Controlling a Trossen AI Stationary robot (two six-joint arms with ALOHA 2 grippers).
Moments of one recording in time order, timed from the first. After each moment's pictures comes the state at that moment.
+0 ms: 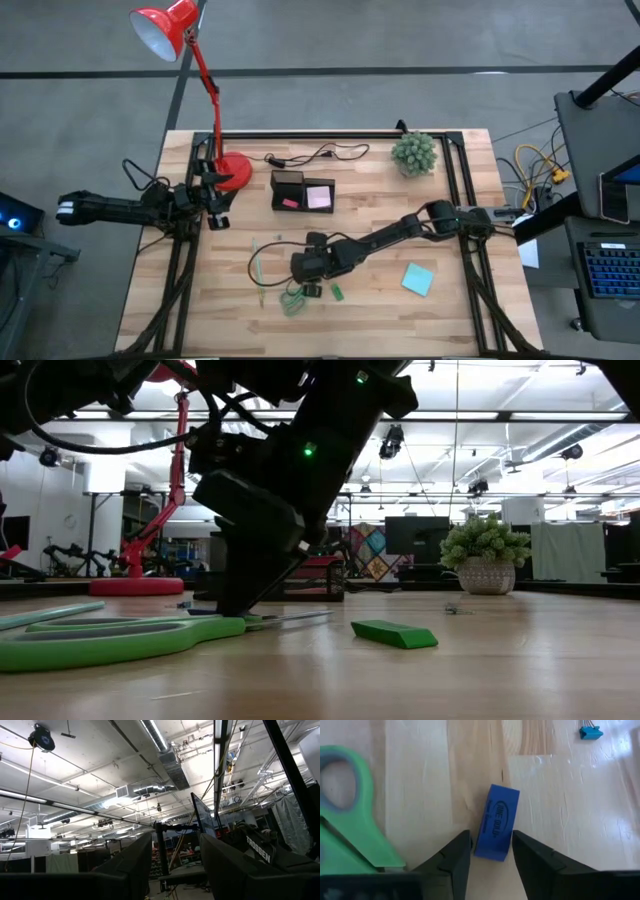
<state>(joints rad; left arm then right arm) 0.00 0.44 0.04 0.96 -0.16 0.35 0.29 2.34 1.75 -0.50 0.23 0.28</state>
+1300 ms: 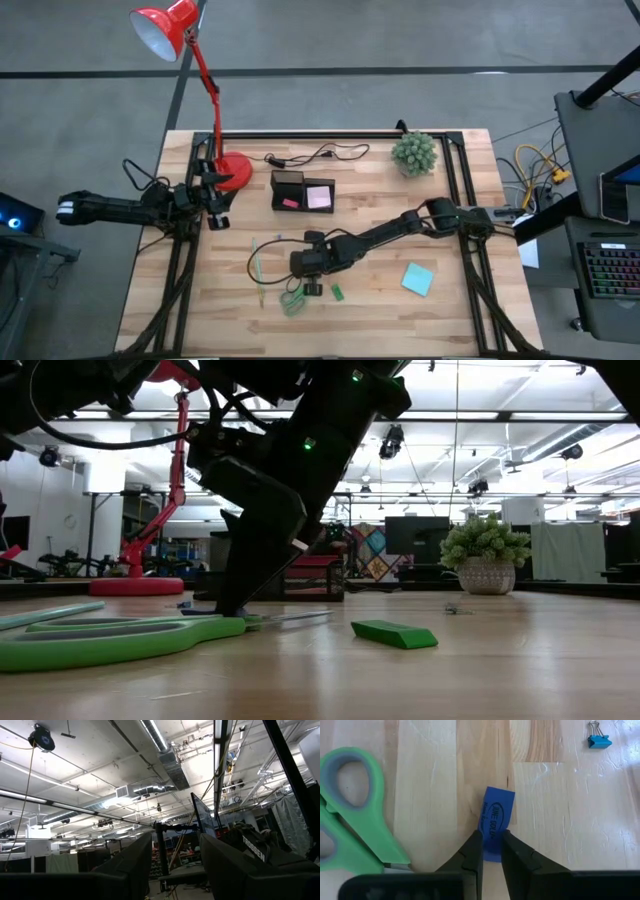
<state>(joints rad) 0.00 0.44 0.04 0.96 -0.16 0.35 0.26 2.31 1.75 -0.50 0.18 0.22</state>
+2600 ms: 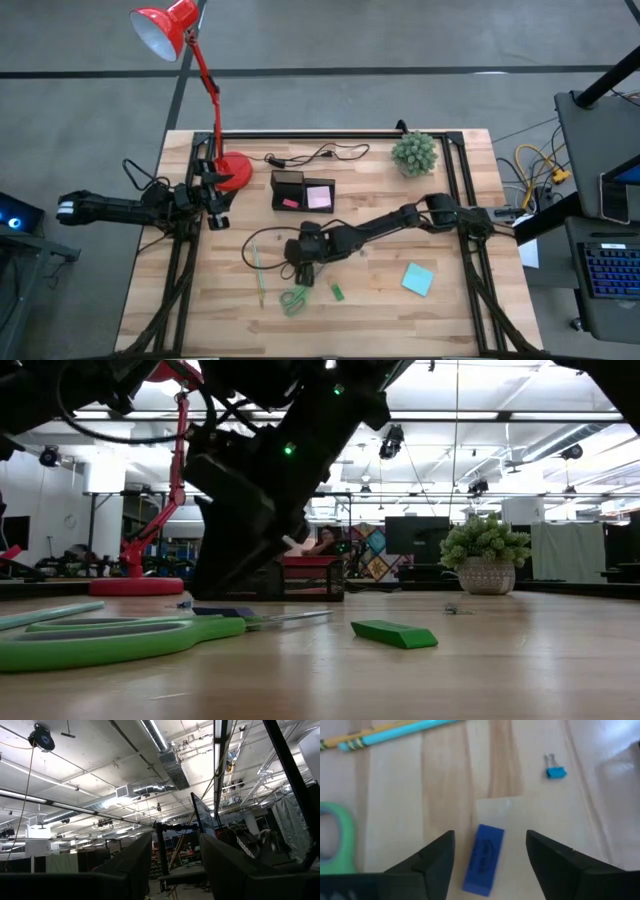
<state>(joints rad) 0.00 0.44 0.04 0.96 -0.16 0.35 0.21 2.31 1.75 -0.41 0.18 0.24</state>
